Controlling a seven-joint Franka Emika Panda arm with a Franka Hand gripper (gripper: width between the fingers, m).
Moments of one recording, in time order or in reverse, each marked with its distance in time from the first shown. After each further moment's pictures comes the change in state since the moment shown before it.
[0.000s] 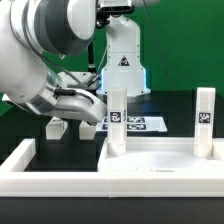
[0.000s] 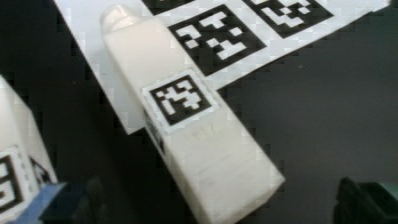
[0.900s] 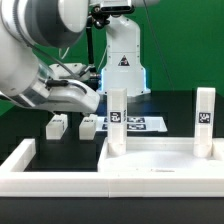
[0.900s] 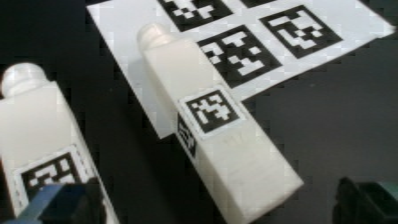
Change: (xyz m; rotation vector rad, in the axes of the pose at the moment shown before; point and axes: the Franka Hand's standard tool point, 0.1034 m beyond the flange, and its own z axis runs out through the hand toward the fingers) arm -0.010 0.015 -0.023 0.016 -0.020 -0.038
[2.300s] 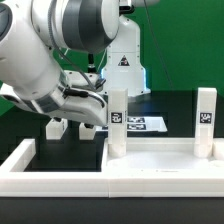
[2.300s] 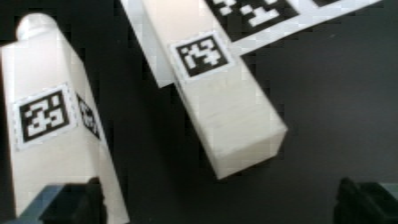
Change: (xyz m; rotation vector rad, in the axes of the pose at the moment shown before) arm 0.024 -0.017 0.002 -0.221 0.092 0.025
